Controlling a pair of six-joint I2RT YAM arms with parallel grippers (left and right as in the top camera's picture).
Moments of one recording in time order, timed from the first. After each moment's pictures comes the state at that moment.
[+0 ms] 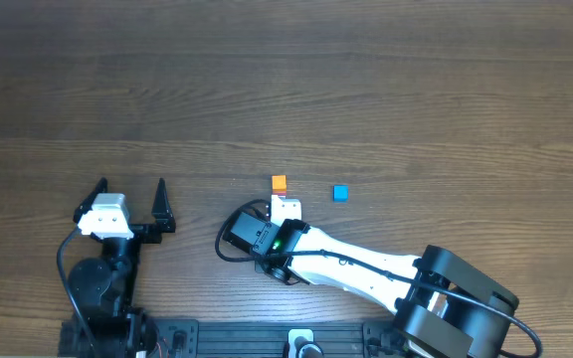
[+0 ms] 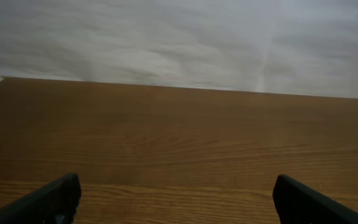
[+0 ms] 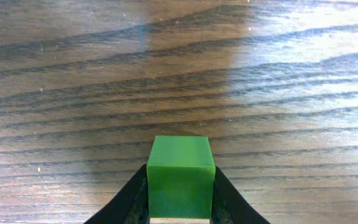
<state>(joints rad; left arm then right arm) 0.03 0.01 0.01 -0.07 0.04 -0.07 1.07 1.69 0.91 -0.67 0.13 1.04</state>
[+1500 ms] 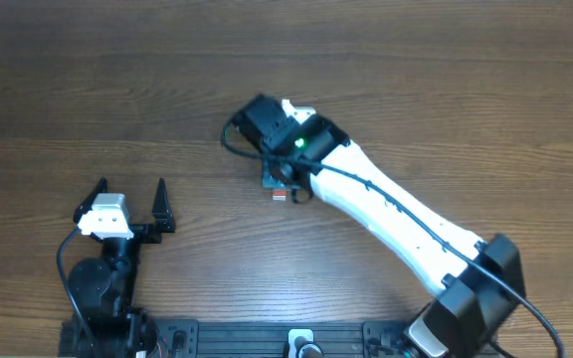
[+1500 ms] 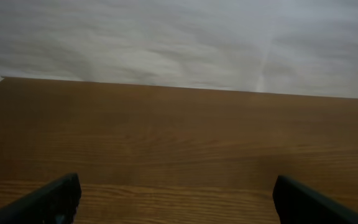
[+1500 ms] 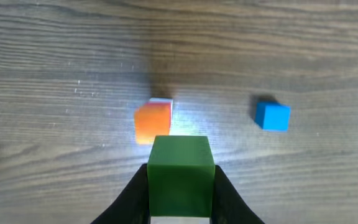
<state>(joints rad) 0.03 0.01 0.01 -0.07 0.04 -0.07 0.76 1.75 1.54 -1.15 0.16 0.73</state>
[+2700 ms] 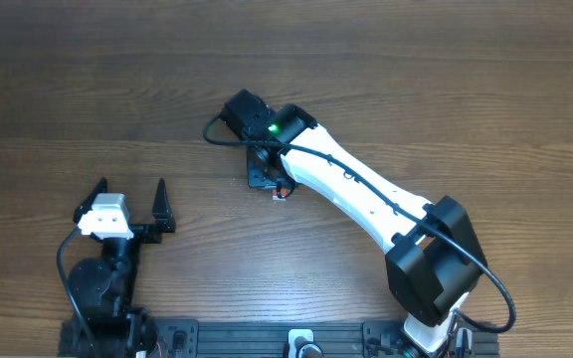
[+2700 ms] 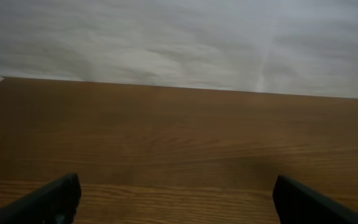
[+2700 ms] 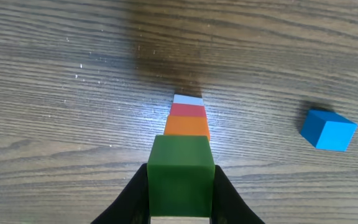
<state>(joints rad) 0.03 0.01 0.01 -0.07 0.04 -0.07 0.76 1.90 1.57 -1.11 0.05 0.68</state>
